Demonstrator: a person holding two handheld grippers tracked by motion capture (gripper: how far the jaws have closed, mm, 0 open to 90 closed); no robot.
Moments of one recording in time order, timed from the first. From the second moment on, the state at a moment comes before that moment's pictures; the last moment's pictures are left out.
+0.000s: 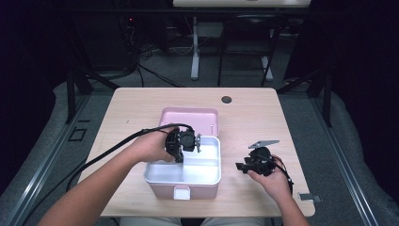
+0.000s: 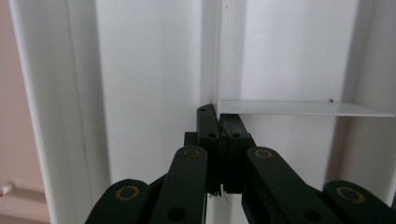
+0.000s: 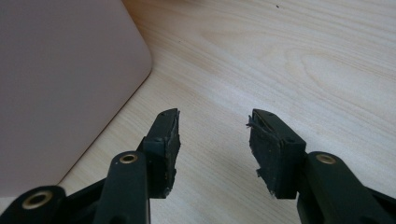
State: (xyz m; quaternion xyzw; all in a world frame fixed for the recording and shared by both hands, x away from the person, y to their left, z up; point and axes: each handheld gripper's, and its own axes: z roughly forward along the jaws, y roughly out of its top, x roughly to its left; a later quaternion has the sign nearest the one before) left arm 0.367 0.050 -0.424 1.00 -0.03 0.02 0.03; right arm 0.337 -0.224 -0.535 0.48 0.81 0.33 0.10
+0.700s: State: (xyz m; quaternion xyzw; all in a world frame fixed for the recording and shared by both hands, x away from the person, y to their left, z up) left arm 0.368 0.050 -0.438 1.00 0.02 0.01 0.04; right arm 0.340 -0.225 -0.536 0.48 0.80 0.34 0.10
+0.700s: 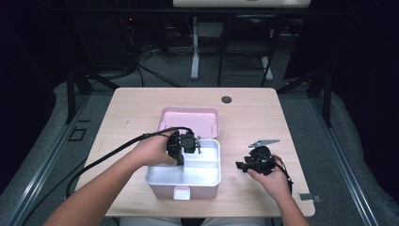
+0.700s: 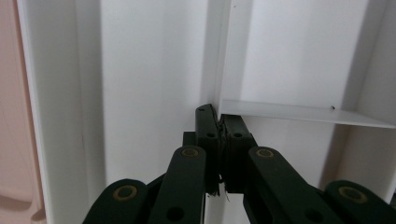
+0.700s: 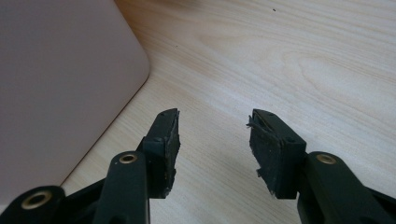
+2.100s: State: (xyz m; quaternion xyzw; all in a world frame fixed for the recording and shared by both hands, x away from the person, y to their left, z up) left arm 0.374 0.111 -0.438 0.99 0.08 0.03 0.06; right arm 0.362 -0.206 -0.506 0.46 0.80 0.37 0.10
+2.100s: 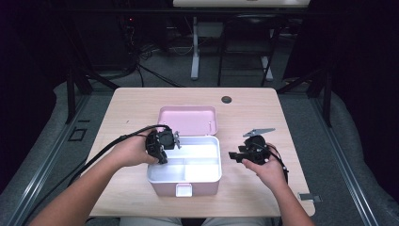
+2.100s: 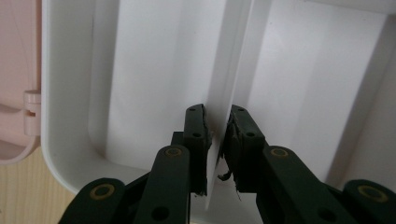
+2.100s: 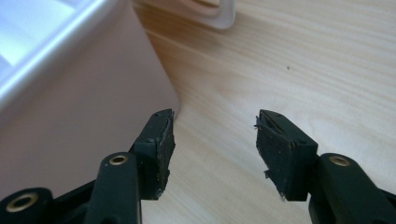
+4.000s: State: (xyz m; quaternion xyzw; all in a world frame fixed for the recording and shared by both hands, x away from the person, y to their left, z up) left arm 0.372 0.113 -0.440 0.99 0.10 0.03 0.05; right arm 0.512 -0.132 -0.485 0.59 0.75 0.32 0.05
